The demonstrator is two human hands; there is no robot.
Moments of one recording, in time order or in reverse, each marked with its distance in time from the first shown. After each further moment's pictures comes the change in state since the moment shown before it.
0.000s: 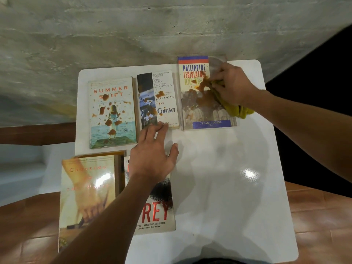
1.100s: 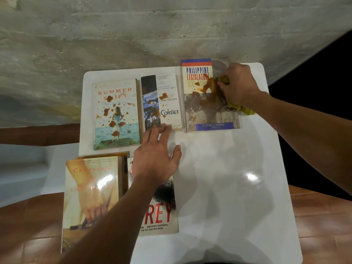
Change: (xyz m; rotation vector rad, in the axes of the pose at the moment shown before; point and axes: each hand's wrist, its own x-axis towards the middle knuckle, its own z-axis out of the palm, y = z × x) left_hand -0.002 0.002 0.001 -0.029 0.003 -0.013; right_hand 0.007 -0.002 0.003 0.055 0.132 0.279
